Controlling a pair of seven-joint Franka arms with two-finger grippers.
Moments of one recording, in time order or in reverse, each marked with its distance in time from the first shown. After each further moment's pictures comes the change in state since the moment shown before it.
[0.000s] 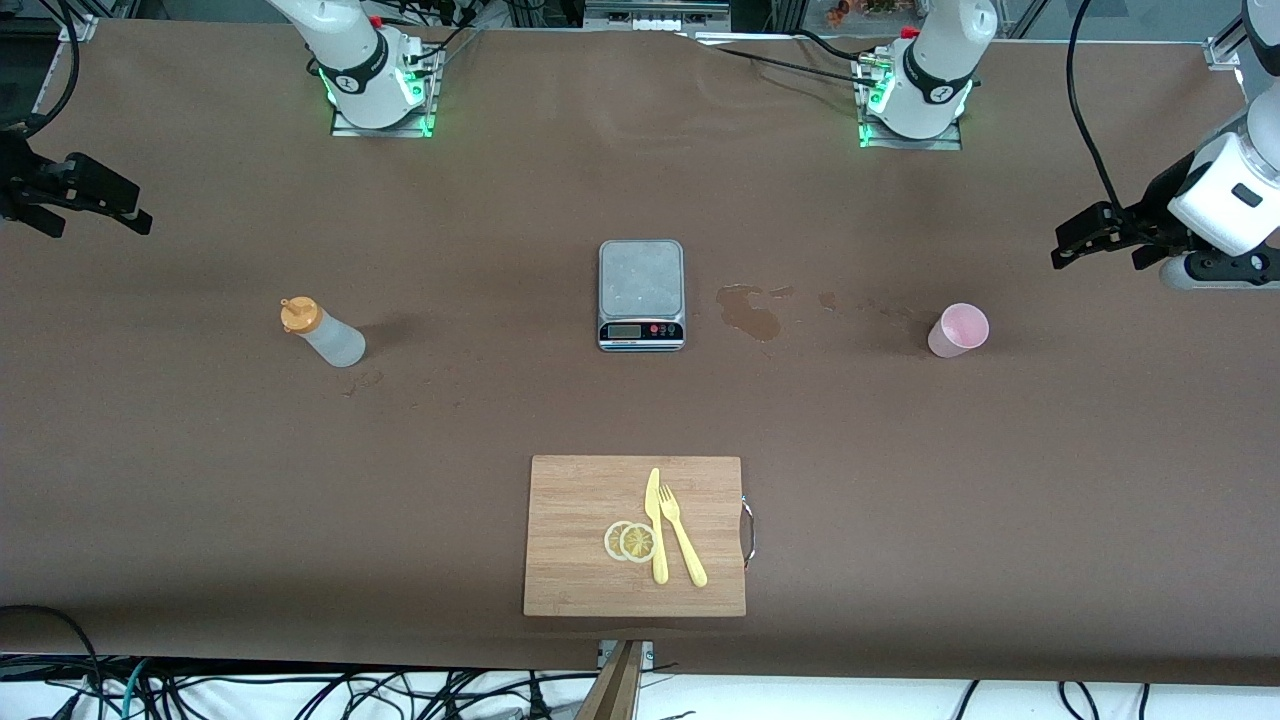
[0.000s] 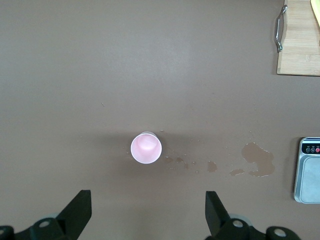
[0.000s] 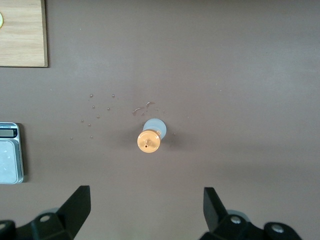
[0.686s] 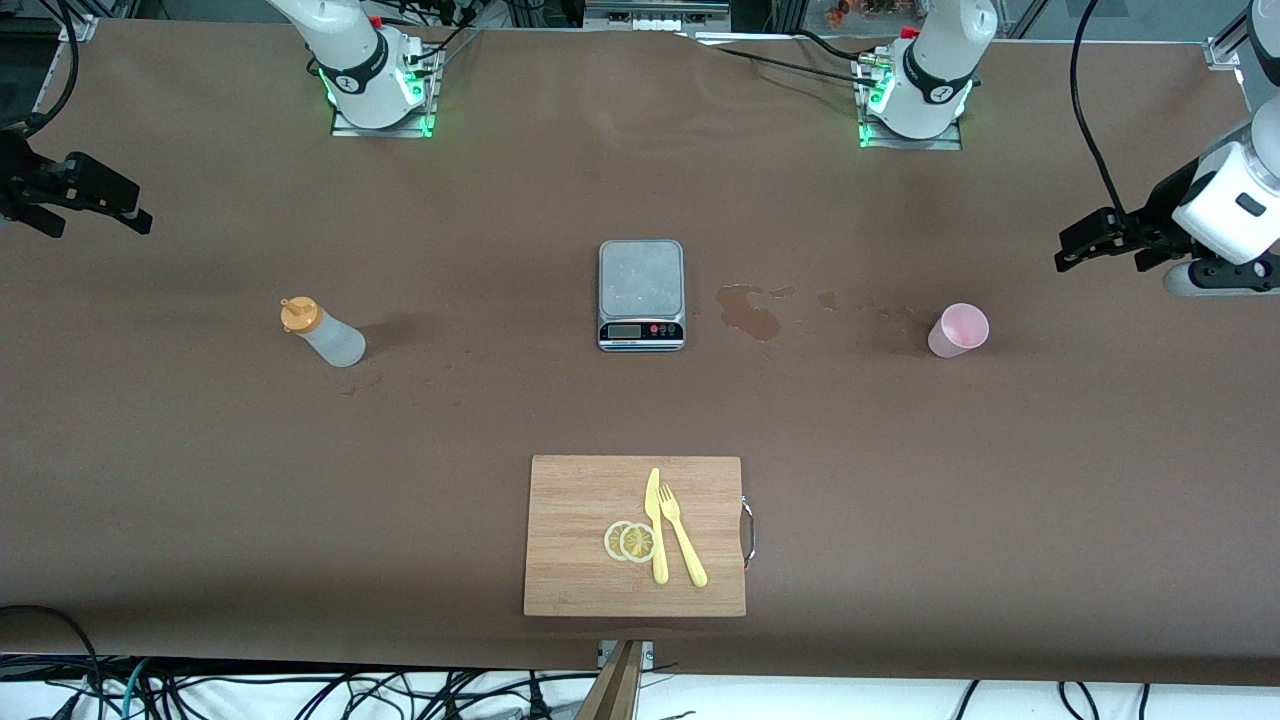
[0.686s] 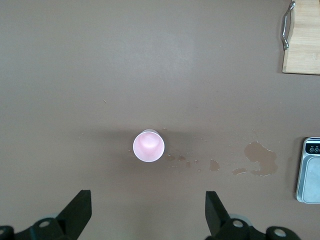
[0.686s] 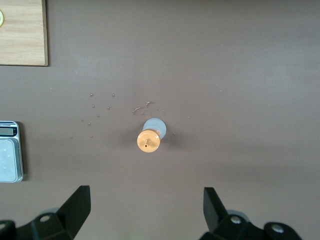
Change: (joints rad) left arm 0.012 0.028 -0.004 0.011 0.000 -0.010 0.000; right arm 0.000 0.000 -0.001 0.000 0.000 -0.001 -0.007
